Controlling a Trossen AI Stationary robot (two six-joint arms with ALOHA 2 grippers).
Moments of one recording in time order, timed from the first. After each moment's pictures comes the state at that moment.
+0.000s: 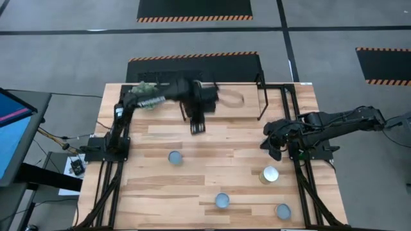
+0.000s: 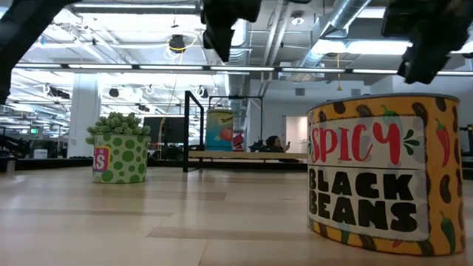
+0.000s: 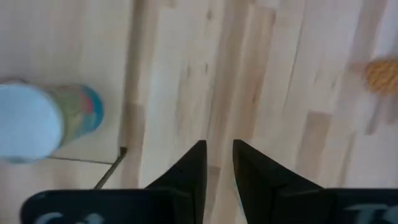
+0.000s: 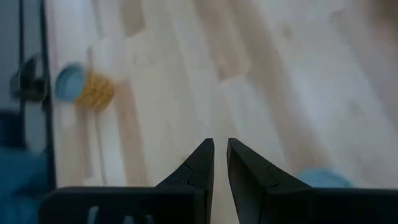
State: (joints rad) left arm 0.16 2.06 2.25 -1.57 0.08 0.02; right arm 0.12 0.77 0.69 -0.79 -0.07 0.53
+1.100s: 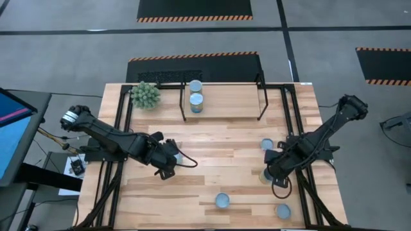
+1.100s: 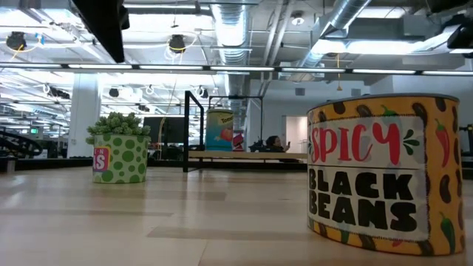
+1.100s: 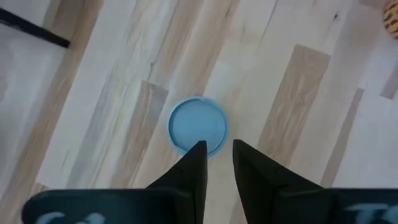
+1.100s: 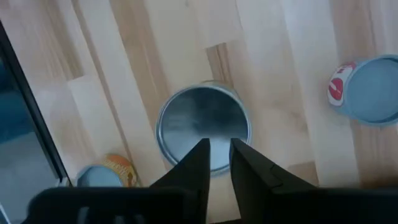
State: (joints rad) left arm -0.41 1.46 1.26 -1.11 -0.30 -0.75; right arm 0.65 1.18 0.98 -1.13 0.04 0.95
